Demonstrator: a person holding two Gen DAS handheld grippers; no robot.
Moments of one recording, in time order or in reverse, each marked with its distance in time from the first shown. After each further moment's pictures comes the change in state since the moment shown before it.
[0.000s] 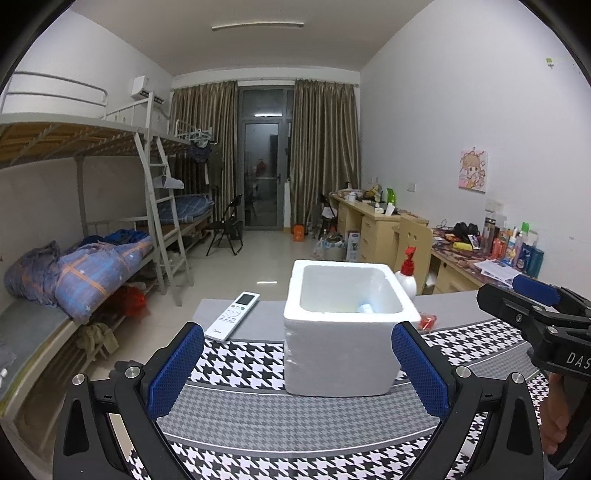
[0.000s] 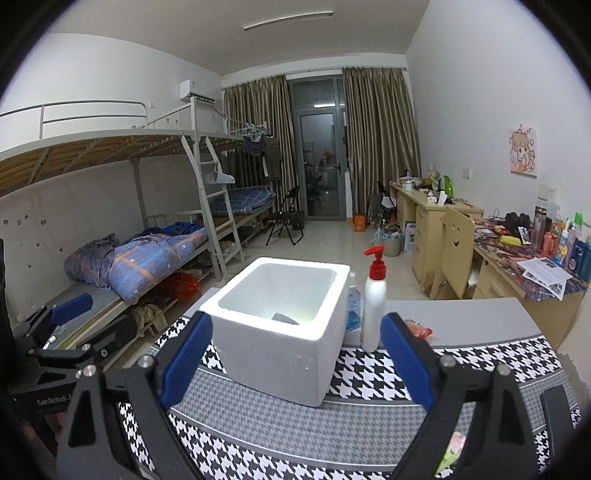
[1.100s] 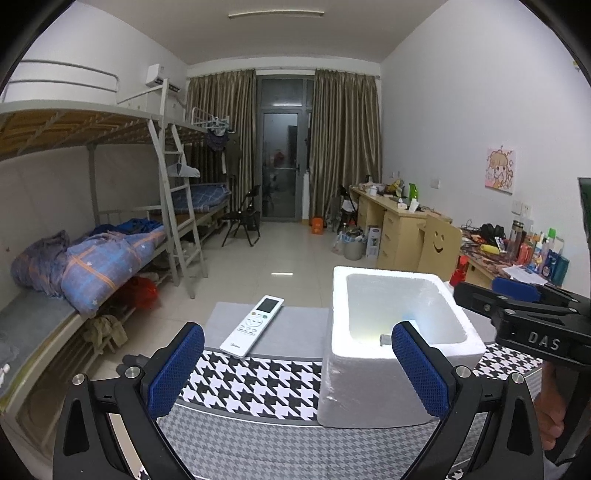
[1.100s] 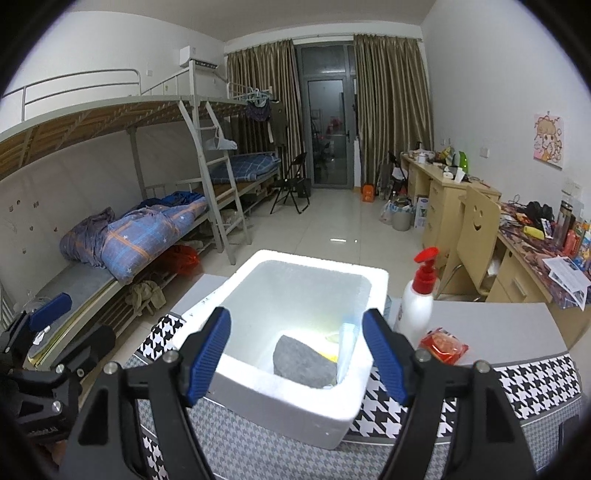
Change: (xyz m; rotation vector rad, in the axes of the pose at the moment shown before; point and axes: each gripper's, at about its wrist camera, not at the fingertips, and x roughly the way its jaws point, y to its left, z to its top) left arm 0.066 0.035 0.019 -0.037 0.038 0.071; right arm 0.106 0.010 0.033 -0.015 0.148 0.016
